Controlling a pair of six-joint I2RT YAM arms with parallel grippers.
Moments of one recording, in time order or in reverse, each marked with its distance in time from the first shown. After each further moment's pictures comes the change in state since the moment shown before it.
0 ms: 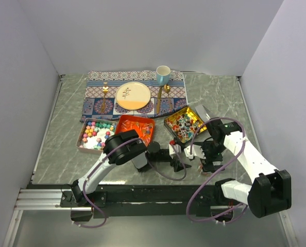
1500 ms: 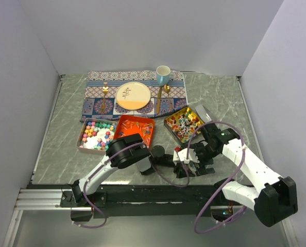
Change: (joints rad) left arm -0.073 0.021 0.051 -0.002 0.113 -0.051; right arm 0.152 -0.093 -0.063 0.129 -0.178 0.052
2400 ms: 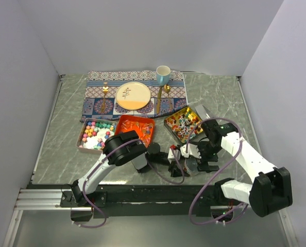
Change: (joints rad) left arm 0.065 -0.035 -0.067 0.002 0.126 -0.002; right arm -0.080 0.109 0.044 -0.044 0.136 0.070
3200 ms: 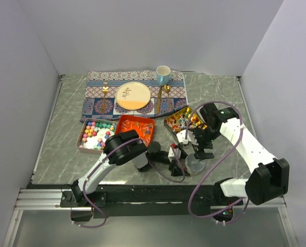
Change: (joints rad) left arm 0.011 0.015 0.024 0.001 0.028 -0.019; right arm 0.005 0.110 0.288 -0.124 -0.188 -0.109
